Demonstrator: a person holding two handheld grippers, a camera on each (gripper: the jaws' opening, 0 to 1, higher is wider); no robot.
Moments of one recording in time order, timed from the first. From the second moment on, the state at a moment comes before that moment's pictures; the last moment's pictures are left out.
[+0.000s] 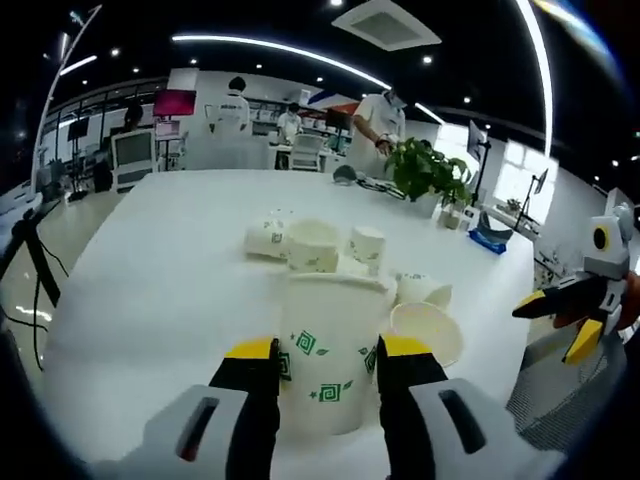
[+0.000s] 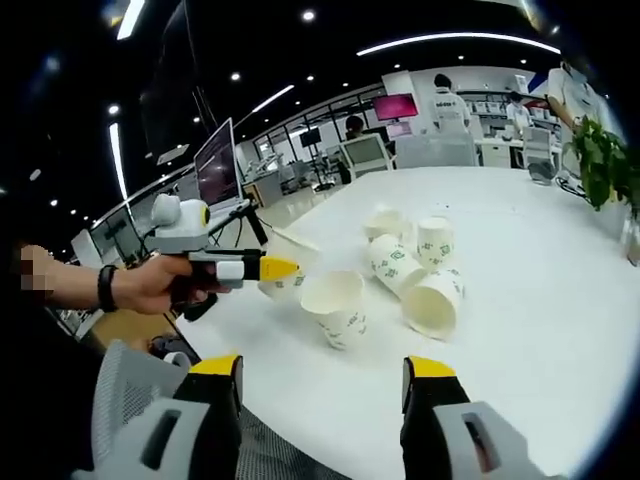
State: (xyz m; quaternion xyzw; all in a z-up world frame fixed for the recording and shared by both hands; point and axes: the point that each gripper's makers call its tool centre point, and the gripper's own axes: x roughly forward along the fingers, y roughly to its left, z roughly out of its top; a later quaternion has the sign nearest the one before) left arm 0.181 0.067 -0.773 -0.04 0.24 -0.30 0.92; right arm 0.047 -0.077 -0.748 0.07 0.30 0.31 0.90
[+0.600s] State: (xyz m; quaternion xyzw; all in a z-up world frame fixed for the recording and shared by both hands) left arm 0.188 0.053 -0.766 0.00 0.22 -0.33 0.92; right arm 0.102 -0.051 -0.716 0.07 0.26 0.34 0.90
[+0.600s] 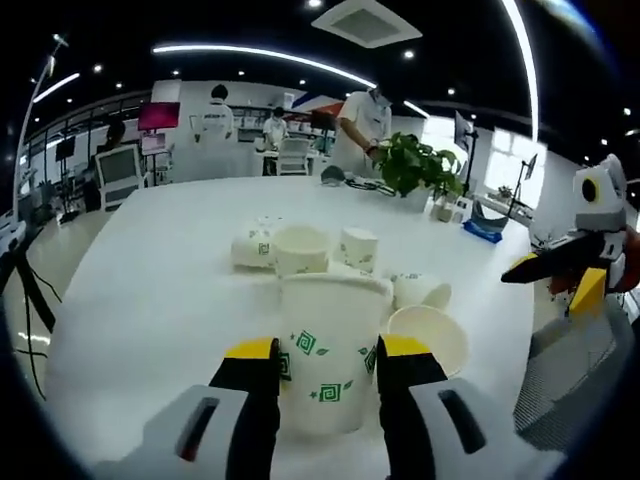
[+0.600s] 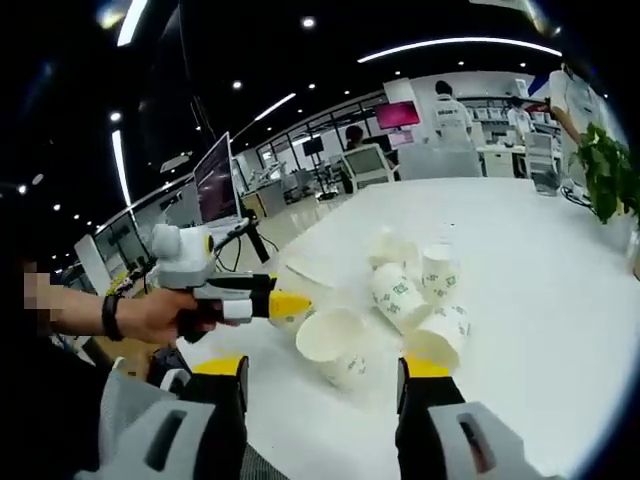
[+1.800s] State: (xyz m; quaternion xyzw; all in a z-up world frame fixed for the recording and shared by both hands) left arm 0.178 0.055 -0.796 0.04 0.24 -0.35 0.91; right arm 0.162 0.080 -0.743 0.05 0.32 0.46 0.83
